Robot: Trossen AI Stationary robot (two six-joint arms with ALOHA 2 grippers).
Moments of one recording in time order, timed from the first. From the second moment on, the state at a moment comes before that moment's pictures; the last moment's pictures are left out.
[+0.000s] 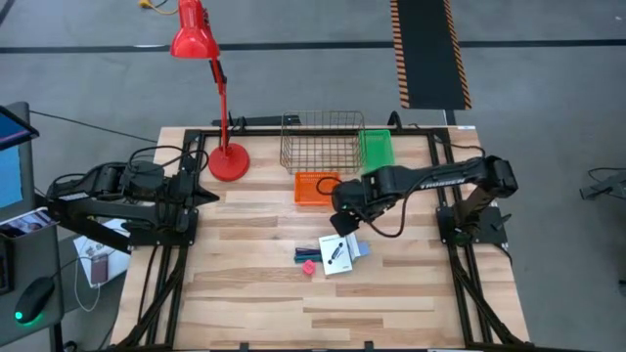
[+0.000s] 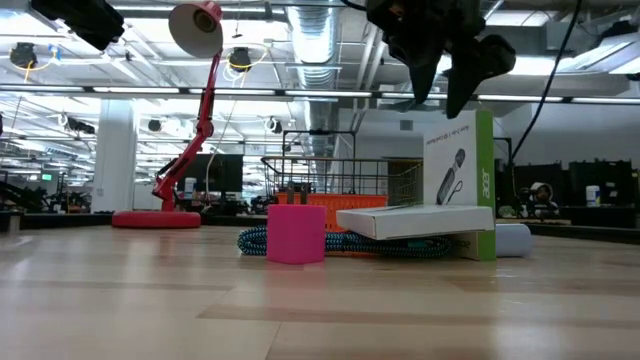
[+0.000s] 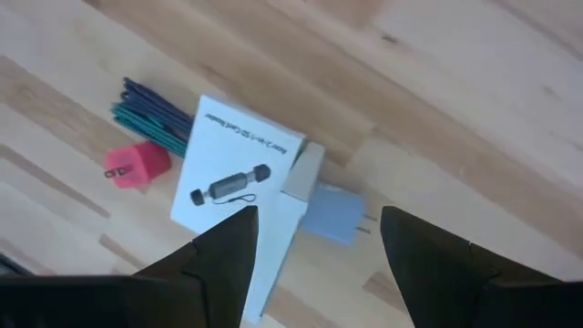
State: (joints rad) left arm 0.00 0.39 0.78 -0.88 -0.06 0.00; right arm 0.09 1.69 1.48 -1.16 -0.05 1.07
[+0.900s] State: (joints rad) left arm 0.00 0.39 0.78 -0.88 -0.06 0.00; right arm 0.16 1.72 1.48 -1.11 -0.02 1.17
